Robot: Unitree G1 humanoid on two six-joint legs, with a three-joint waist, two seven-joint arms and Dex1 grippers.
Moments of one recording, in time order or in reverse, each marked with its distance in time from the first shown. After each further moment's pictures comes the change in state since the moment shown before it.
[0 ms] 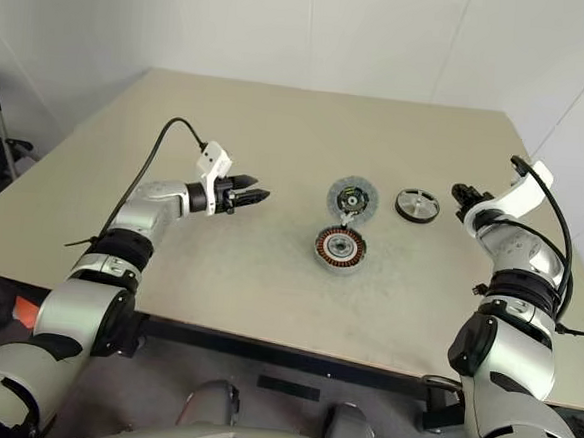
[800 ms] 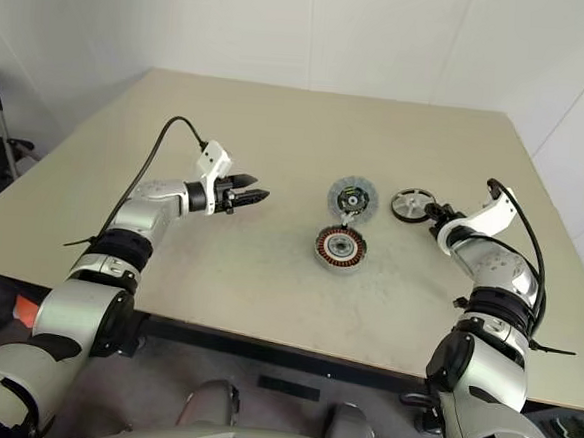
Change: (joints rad) left arm 0.001 0.004 -0.009 -0.004 0.019 -0.024 0.002; right arm 0.108 0.130 -0.030 -0.169 0.135 0.162 -0.104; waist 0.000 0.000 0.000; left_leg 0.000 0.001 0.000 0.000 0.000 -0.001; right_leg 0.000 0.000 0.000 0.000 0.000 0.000
